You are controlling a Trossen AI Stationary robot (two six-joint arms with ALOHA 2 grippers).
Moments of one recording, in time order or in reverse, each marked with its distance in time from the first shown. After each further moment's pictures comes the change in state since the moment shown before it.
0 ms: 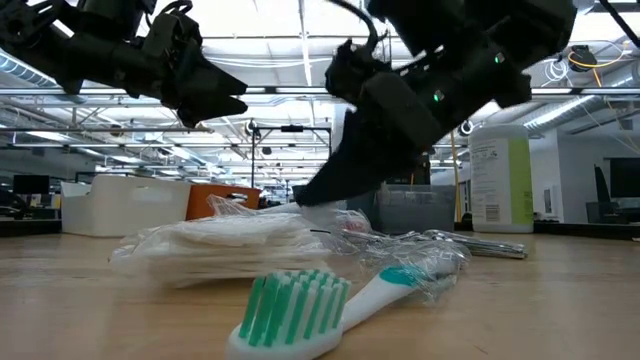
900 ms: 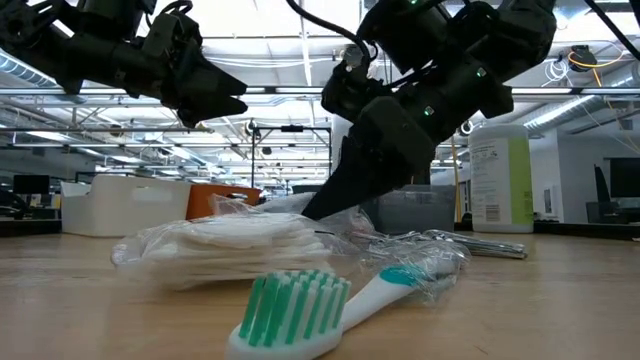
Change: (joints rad) left arm 0.000 0.000 0.000 0.000 0.000 0.000; right arm -0.059 0.000 -0.001 -0.025 -0.081 -0.065
